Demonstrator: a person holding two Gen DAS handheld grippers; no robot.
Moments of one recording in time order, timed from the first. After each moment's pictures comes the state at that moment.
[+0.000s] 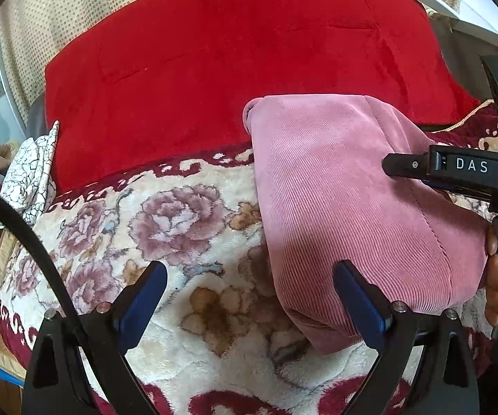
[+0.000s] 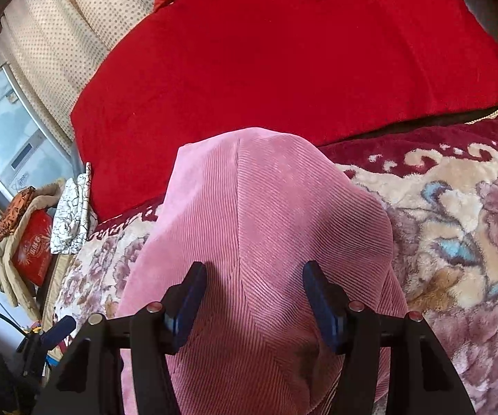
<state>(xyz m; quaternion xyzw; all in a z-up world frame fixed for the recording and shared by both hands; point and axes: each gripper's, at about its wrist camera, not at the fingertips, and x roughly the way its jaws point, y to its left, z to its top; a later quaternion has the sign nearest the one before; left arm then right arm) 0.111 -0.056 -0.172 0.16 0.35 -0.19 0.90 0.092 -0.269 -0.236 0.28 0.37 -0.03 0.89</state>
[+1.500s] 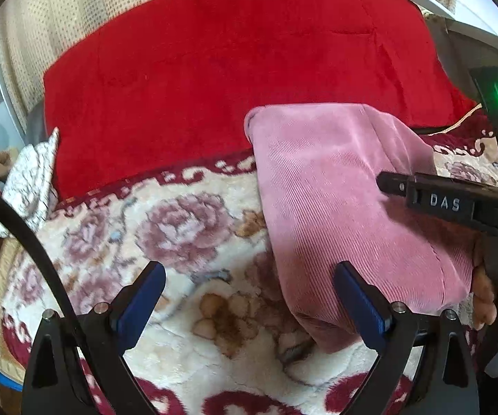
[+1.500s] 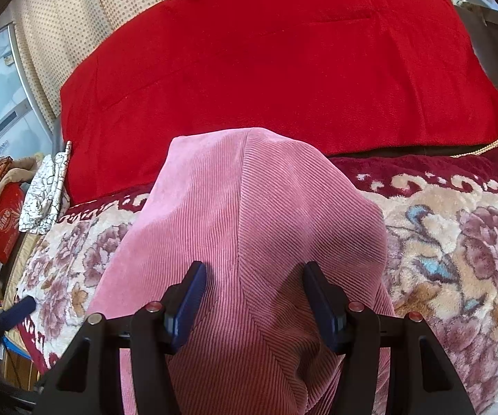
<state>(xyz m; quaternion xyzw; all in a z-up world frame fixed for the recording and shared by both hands) 0.111 -0.051 -0.156 0.17 0.34 -0.19 0.91 0.096 -0.243 -0.230 0.19 0.37 -0.08 0.90</state>
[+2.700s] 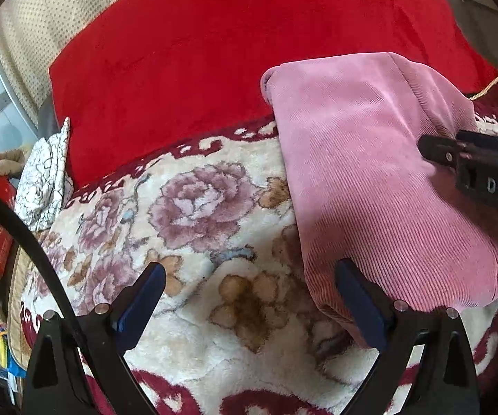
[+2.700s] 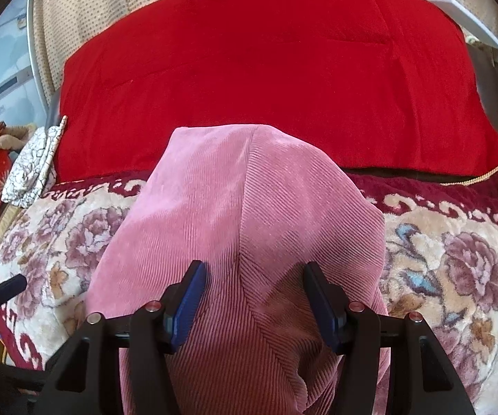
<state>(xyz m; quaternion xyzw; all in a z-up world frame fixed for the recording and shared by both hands) 0.125 -0.050 -0.189 0.21 0.38 -0.14 0.89 0.096 -0.223 -0.228 0.11 0.38 -0.10 0.91</state>
